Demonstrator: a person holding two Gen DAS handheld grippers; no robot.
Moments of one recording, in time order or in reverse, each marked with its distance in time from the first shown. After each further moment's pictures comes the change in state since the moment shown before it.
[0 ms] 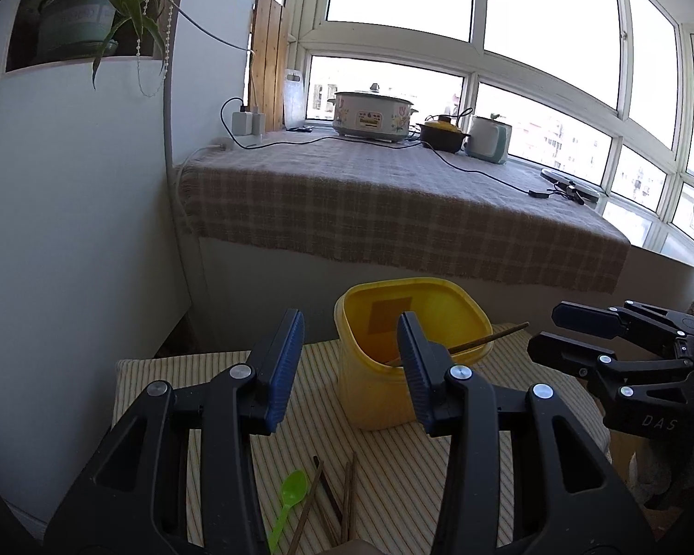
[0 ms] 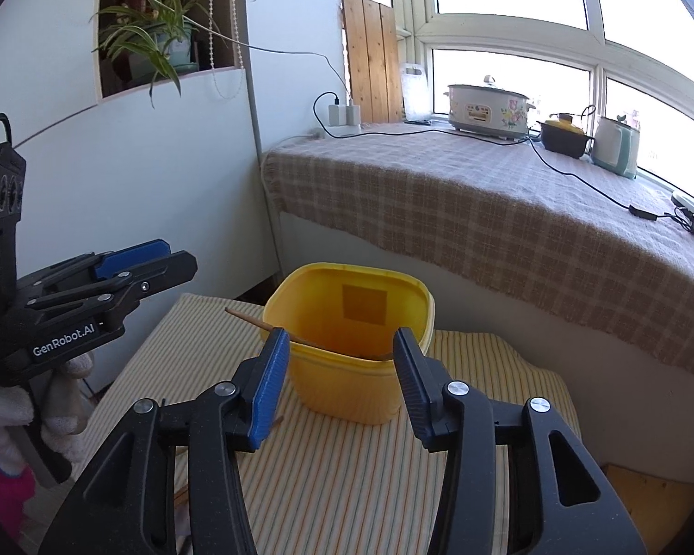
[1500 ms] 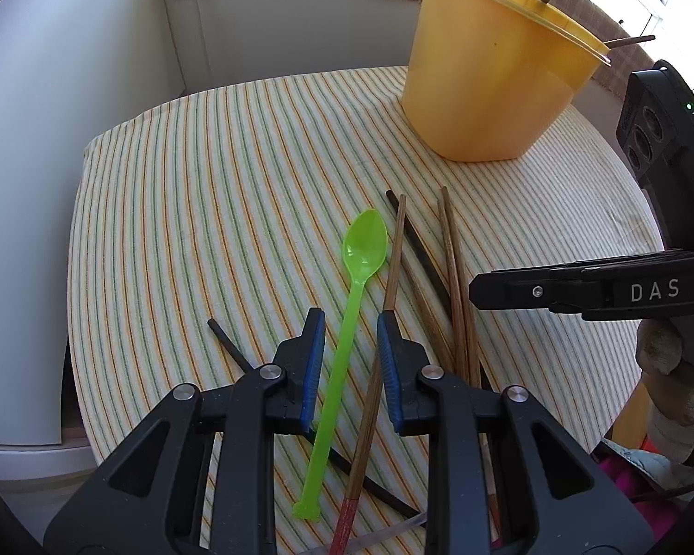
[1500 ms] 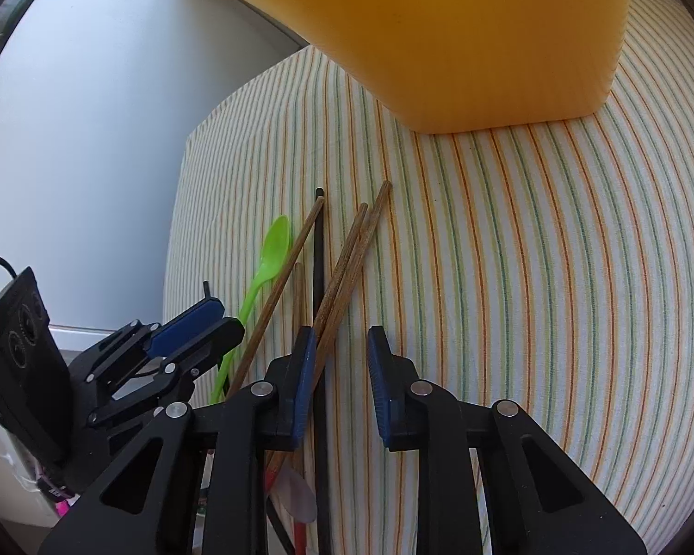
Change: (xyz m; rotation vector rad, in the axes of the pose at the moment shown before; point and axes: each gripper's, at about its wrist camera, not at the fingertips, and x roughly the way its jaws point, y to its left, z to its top) left arm 0.071 0.057 -0.138 0.012 0.599 -0.018; right arm 0.166 0.019 -0.118 0.512 0.668 0.333
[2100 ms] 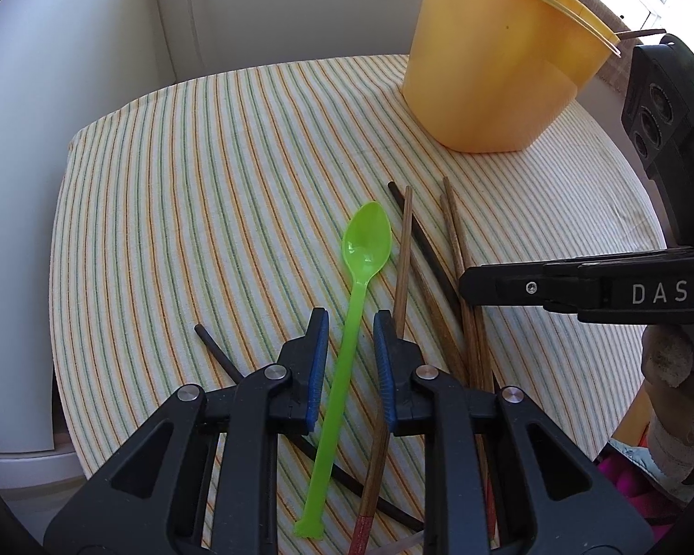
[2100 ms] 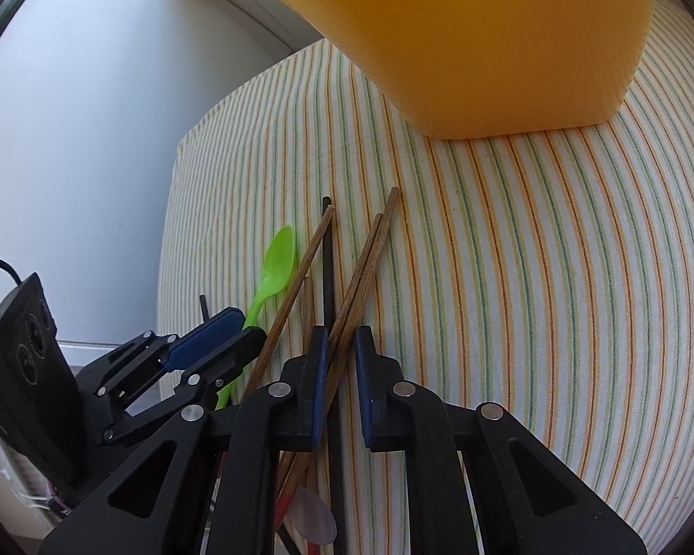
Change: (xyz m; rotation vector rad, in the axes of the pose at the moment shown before) left arm 0.019 0.001 0.004 0.003 0.020 -0.021; right arm 0.022 0.033 0.011 0.016 -0.016 -0.045
